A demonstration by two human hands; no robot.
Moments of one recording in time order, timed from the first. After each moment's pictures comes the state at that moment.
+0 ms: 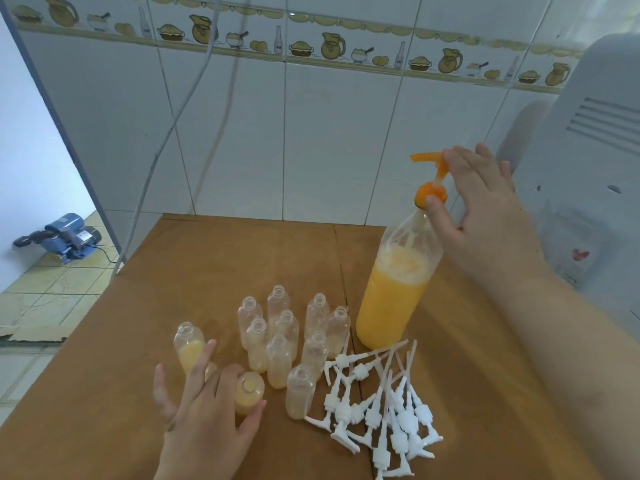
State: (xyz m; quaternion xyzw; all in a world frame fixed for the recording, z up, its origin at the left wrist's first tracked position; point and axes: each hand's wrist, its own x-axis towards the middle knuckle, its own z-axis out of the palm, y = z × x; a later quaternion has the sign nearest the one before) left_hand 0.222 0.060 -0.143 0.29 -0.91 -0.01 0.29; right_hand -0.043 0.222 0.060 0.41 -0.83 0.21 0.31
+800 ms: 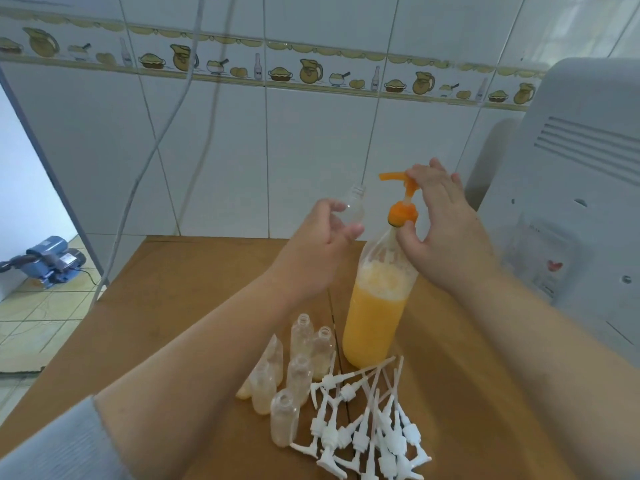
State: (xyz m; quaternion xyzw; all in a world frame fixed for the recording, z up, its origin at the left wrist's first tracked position) left_hand 0.055 0.068 0.045 0.10 -0.84 -0.48 0.24; right_hand -0.058 0.214 0.062 0.44 -0.81 0.27 0.29
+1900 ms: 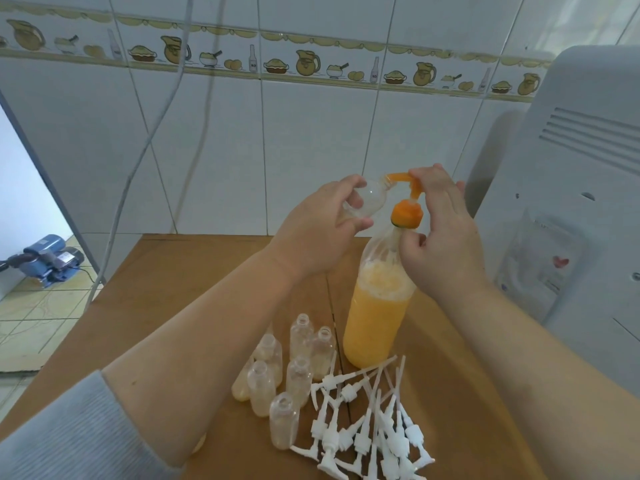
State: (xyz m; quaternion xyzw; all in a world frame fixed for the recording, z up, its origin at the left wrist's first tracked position) left_hand 0.034 0.054 0.056 0.04 -0.90 -0.33 0.27; right_hand -0.054 0.206 0.041 0.41 -0.79 0.36 0.30
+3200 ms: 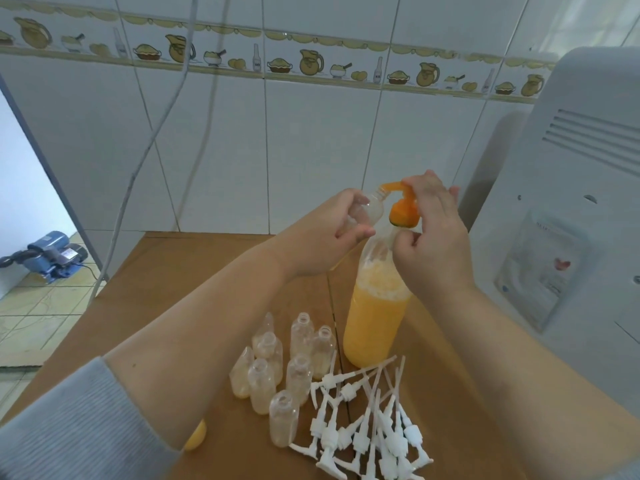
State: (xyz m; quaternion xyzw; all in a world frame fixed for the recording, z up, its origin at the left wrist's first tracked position) left_hand 0.034 0.048 0.053 -0.01 -0.92 -0.35 0.17; right_hand -0.048 0.194 0.037 0.38 -0.79 0.37 0.31
